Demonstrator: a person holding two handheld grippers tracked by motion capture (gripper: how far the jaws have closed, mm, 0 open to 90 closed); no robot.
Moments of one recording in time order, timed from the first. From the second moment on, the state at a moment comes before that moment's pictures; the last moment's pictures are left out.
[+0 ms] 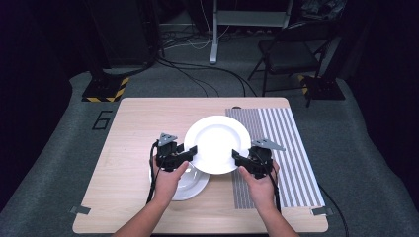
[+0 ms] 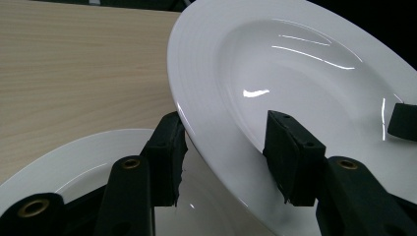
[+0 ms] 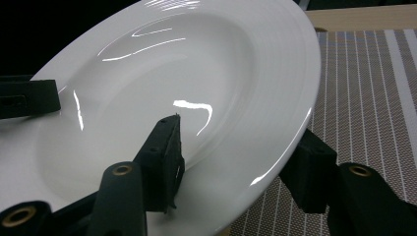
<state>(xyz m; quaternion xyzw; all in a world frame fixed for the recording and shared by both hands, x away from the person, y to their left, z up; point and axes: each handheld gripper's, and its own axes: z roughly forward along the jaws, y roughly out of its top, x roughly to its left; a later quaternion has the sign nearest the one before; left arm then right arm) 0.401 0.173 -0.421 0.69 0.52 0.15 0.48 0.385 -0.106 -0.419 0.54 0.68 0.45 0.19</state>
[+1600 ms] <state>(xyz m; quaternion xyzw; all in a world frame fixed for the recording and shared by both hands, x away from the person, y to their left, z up) 0.424 0.087 -0.426 0.73 0.46 0.09 0.50 0.349 -0.182 -0.418 0.61 0.63 0.42 0.24</state>
